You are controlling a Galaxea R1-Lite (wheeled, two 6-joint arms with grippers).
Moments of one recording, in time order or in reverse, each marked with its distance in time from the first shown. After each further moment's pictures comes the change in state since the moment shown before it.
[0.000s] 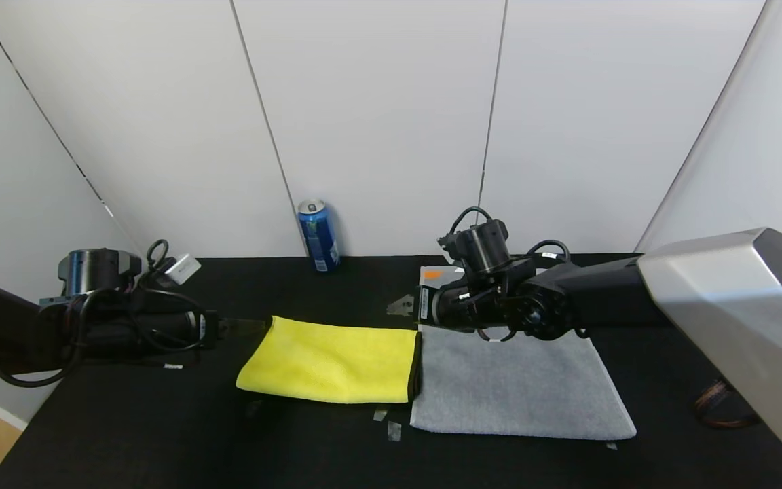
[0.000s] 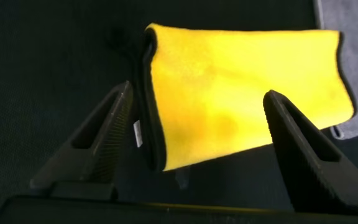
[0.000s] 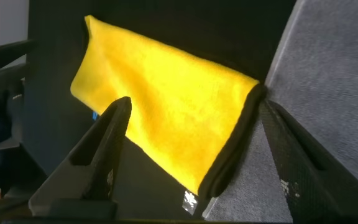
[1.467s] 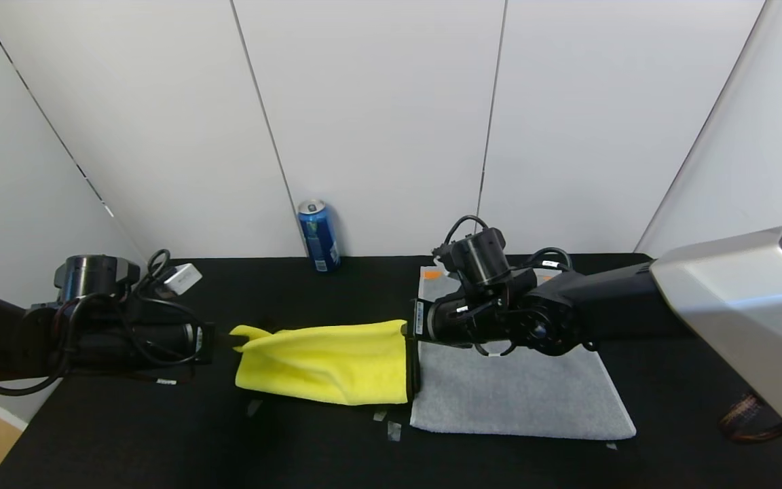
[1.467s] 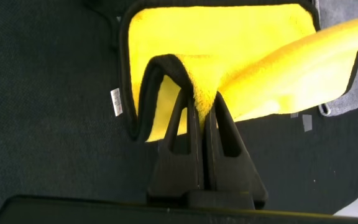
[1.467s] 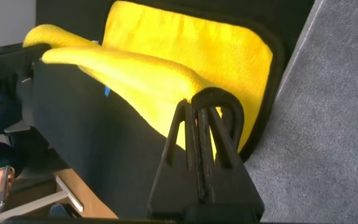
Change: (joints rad) left arm -0.014 -0.034 0.041 0.091 -0.001 0.013; right arm 0.042 -0.041 0.089 -0.020 0.027 0.027
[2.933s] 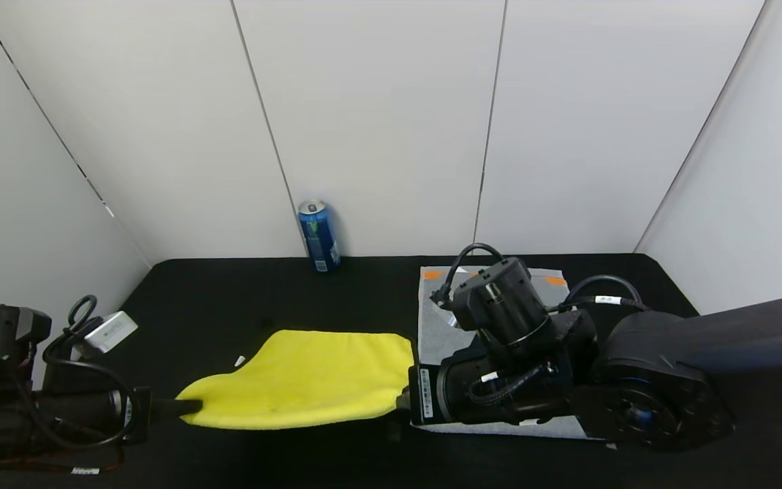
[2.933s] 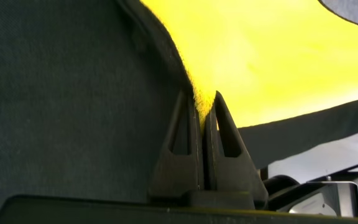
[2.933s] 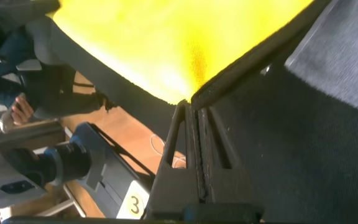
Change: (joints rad) left arm 0.079 -0.353 0.325 0.137 0.000 -0.010; right arm 0.166 -0.306 0.385 0.003 0.000 0.051
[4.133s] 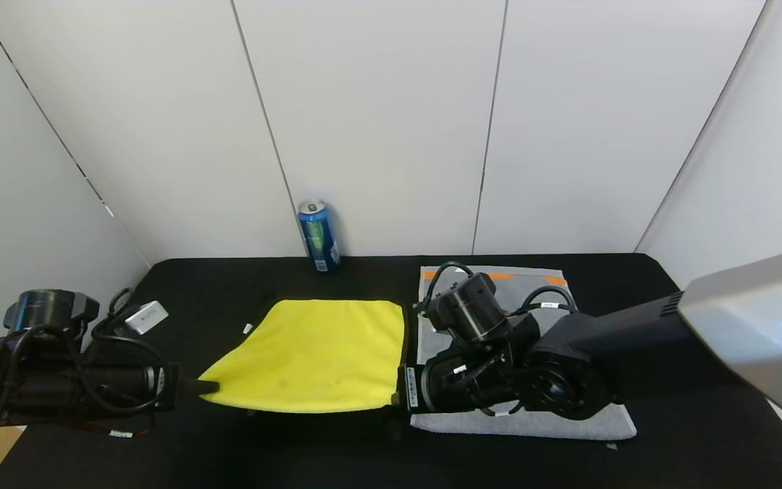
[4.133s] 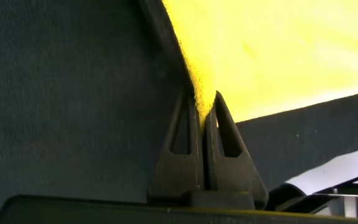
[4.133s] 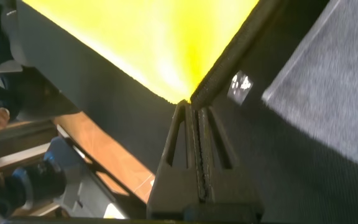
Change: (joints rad) left arm 0.000 0.198 -0.137 0.003 -0.004 0.008; right arm -0.049 0.174 -0.104 0.002 0.042 -0.045
